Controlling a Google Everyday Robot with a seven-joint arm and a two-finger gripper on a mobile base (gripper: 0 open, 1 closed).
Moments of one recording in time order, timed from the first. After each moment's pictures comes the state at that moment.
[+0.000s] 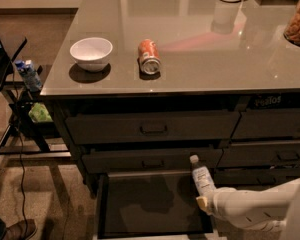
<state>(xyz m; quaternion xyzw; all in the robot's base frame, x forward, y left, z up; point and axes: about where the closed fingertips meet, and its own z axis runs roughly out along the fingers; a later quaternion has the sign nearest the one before) 0.434 -0.215 0.471 -0.16 0.95 0.04 0.25</state>
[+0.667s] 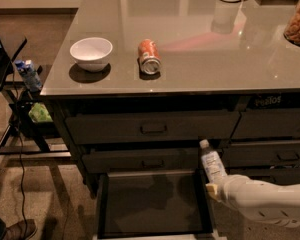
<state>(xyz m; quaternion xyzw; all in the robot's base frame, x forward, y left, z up) 0.450 -0.241 0.539 -0.15 0.95 0.00 0.29</state>
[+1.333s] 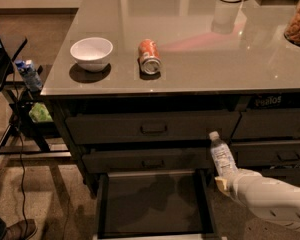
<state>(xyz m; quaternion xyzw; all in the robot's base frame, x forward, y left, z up) 0.454 -0.267 0.579 -0.14 0.94 -0.04 0.32</state>
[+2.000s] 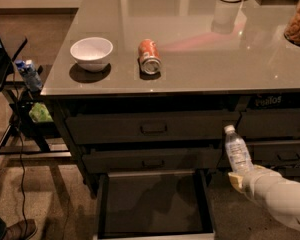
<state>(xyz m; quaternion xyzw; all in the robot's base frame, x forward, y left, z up) 0.449 -0.301 0.613 -0.12 0.93 -0.05 0.35</state>
